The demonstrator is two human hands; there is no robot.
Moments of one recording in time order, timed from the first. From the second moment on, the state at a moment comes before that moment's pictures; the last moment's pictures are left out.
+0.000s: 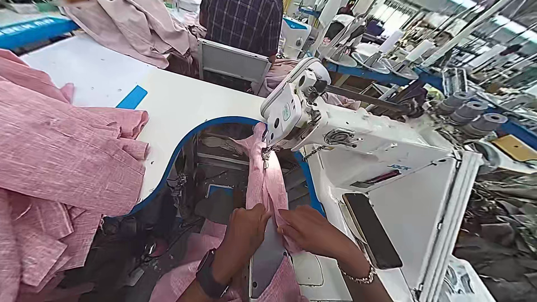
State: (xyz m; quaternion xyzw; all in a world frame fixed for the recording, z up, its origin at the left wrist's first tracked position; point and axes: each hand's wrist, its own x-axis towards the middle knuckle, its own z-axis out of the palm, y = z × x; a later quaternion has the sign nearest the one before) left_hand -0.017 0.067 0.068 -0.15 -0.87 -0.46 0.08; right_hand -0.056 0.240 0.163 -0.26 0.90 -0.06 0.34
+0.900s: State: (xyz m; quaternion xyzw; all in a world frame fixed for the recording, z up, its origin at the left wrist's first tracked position) left_hand -0.058 0.077 0.034 -0.18 -0.81 -0.51 0.23; right_hand -0.040 0.199 0.116 -0.07 0.98 -0.15 -0.09
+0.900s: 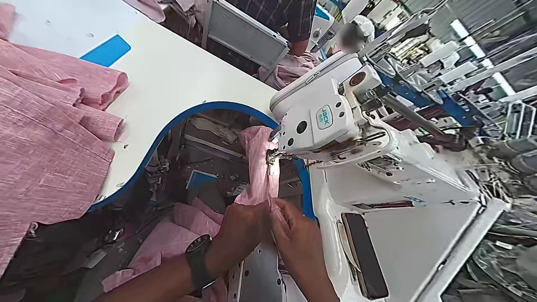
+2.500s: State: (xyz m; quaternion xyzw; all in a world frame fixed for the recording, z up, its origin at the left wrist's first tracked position) left_hand 0.017 0.049 0.067 -0.16 -0.89 -0.41 0.16; right_hand 0.050 0.262 0.144 -0.21 0.98 -0.07 -0.01
